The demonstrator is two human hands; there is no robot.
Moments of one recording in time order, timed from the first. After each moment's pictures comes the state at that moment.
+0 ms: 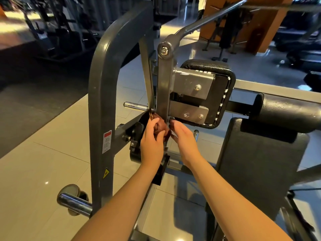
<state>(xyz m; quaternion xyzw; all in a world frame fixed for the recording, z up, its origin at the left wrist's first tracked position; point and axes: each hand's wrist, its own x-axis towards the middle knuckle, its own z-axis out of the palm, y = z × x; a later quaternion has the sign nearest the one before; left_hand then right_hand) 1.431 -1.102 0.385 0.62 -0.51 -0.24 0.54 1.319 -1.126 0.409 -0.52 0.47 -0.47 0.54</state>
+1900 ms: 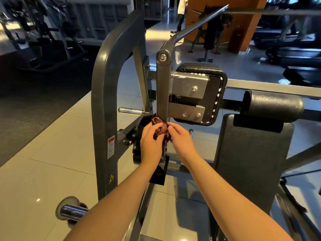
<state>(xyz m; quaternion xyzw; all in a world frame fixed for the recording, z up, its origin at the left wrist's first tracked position) 1.448 -1.106 0.391 0.61 -0.54 -0.25 0.52 1.340 -1.116 0.414 -0.51 0.54 -0.47 0.48</state>
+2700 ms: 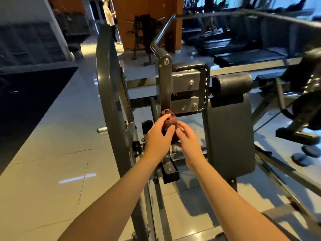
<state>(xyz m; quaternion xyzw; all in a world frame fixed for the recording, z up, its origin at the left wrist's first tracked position) 1.523 -1.110 0.443 0.40 -0.73 -0.38 0.41 1.417 -1.057 0.424 -0.36 0.54 -0.65 0.40</state>
